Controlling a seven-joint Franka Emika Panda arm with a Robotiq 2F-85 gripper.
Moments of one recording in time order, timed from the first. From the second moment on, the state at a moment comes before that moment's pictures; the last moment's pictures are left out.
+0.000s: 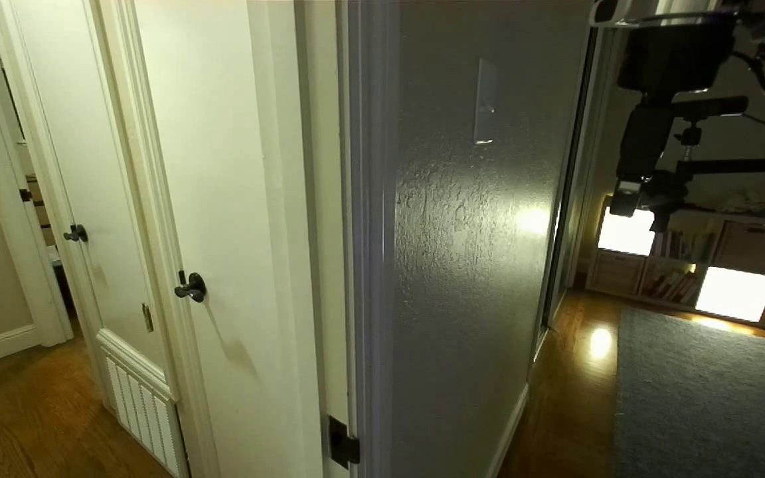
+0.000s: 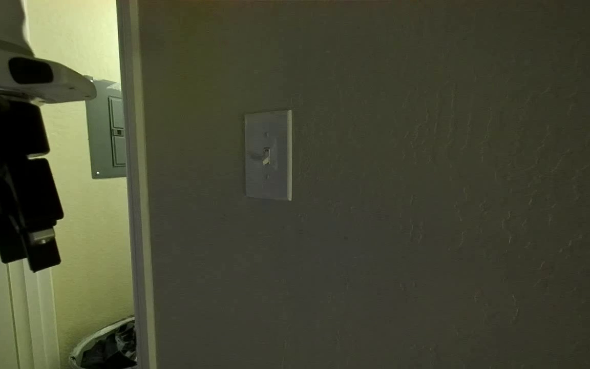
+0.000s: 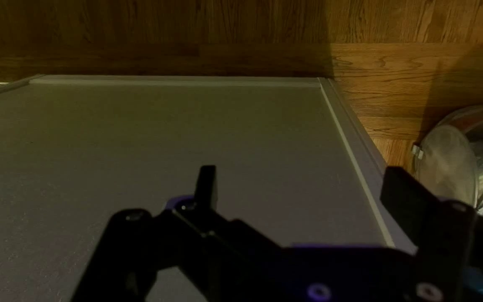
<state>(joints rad) 0.06 -0.30 0.12 -2.41 -0.13 2.21 0.12</state>
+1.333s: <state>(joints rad) -0.07 -0.22 0.01 -2.39 -0.22 2.64 0.13</state>
